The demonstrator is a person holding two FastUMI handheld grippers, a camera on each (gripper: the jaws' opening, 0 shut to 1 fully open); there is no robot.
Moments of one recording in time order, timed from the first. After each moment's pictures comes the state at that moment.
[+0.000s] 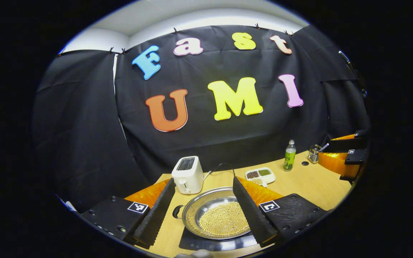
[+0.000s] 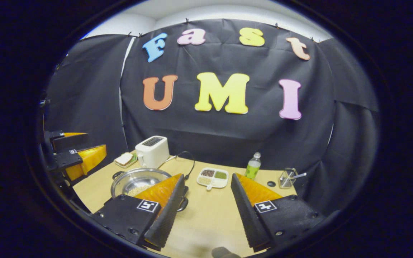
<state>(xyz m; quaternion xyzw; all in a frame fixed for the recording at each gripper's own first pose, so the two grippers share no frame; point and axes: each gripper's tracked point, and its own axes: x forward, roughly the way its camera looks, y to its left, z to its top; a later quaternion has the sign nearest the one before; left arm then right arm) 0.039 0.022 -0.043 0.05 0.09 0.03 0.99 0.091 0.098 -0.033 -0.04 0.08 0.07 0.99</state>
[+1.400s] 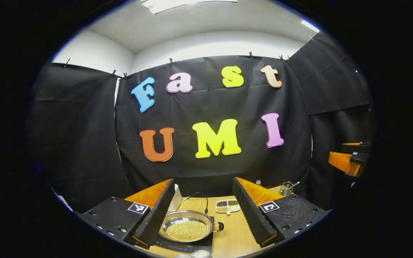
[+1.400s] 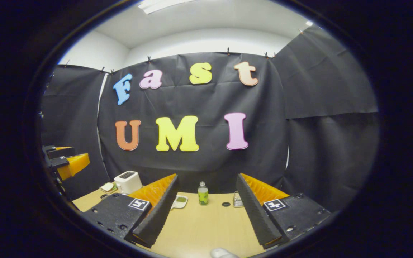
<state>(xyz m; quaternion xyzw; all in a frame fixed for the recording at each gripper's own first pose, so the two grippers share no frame) -0.021 -0.097 0.076 0.02 0.00 0.02 1.00 -0.012 -0.106 0.061 0.03 -0.04 0.00 1.00</state>
